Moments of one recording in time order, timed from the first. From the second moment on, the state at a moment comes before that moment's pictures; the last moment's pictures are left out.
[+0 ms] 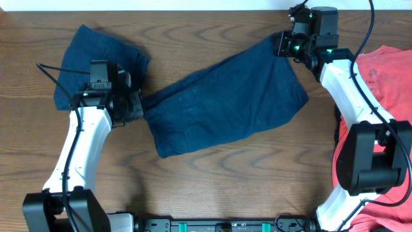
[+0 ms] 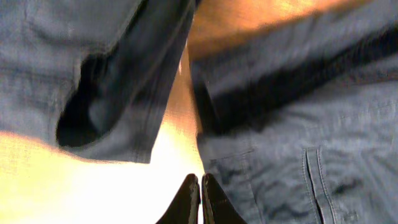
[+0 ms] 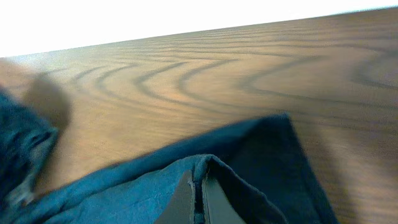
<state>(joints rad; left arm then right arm) 0.05 1.51 1.08 -0.77 0.13 -0.19 0.07 1.92 1.49 -0.28 -0.36 0.25</state>
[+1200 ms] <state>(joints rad) -0.06 1.64 1.02 -0.84 0.26 -0.10 -0.03 2.00 1.28 -0.71 -0.24 0.02</state>
